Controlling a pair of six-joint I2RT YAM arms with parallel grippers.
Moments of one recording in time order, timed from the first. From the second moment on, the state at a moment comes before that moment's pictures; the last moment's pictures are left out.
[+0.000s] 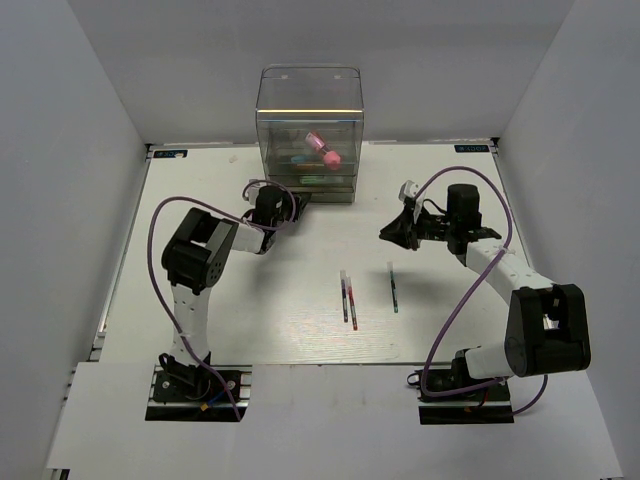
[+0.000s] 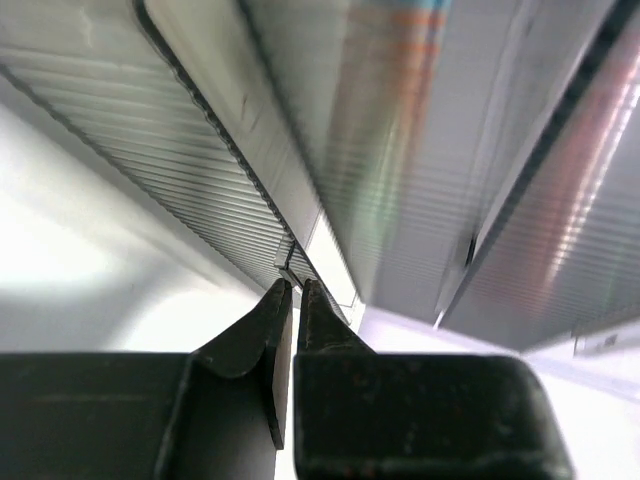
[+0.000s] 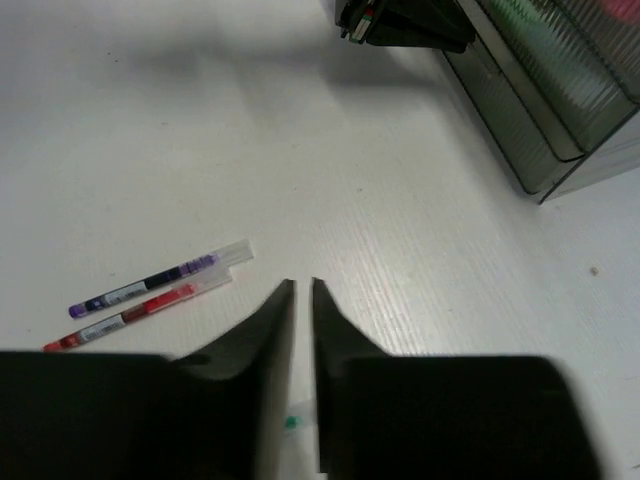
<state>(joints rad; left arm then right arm) -0.41 2.12 1.09 0.68 -0.04 -1.49 0.15 1.39 0.80 0.01 -1.04 -0.51</state>
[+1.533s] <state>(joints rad) -0.62 1.39 0.77 0.05 -0.08 -0.67 0.19 1.31 0.75 -0.27 -0.64 -0.54</state>
